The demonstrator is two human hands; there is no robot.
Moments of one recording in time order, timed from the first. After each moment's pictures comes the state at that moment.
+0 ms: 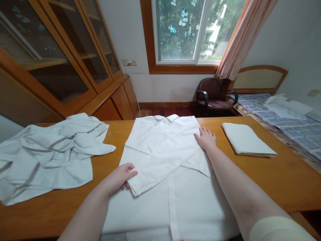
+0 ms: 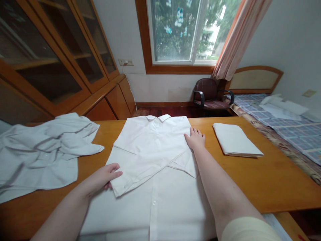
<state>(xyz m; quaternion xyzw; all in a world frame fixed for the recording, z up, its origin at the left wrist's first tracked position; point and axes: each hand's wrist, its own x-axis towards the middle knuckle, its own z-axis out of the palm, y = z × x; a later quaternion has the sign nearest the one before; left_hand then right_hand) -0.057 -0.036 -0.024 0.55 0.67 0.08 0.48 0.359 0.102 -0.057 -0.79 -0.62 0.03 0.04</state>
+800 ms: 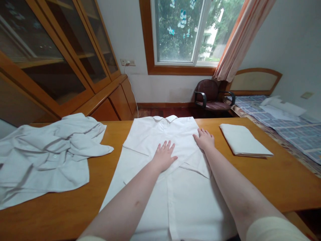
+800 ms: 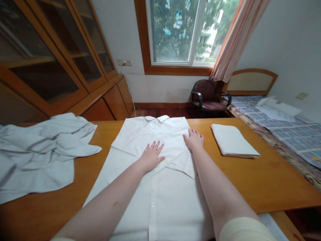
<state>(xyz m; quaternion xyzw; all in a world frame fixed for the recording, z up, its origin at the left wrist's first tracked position) 0.105 0.034 -0.041 0.85 0.51 0.00 0.14 0.360 0.102 -0.059 -0.78 -0.62 0.03 0.08</state>
